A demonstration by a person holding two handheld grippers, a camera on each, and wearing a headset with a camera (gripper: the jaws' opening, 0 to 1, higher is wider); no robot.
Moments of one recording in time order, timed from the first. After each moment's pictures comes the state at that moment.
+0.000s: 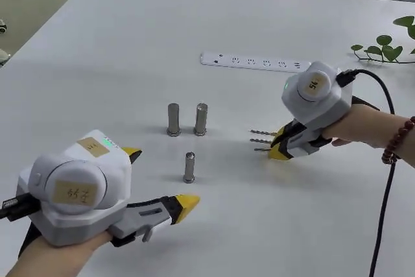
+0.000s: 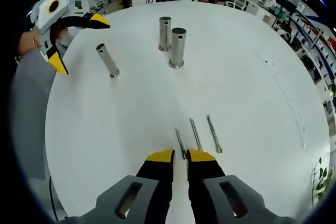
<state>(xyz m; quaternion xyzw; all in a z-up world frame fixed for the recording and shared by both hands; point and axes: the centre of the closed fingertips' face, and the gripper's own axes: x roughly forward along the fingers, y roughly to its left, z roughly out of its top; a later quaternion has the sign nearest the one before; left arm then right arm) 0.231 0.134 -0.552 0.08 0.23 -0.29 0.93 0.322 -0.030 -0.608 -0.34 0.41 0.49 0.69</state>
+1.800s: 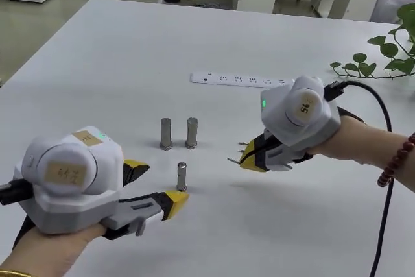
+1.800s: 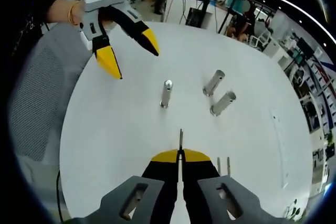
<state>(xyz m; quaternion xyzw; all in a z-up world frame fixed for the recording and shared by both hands) 0.218 0.124 -0.530 0.05 0.26 -0.31 0.91 0.263 0.020 -0.554 -0.41 0.28 0.57 0.66</state>
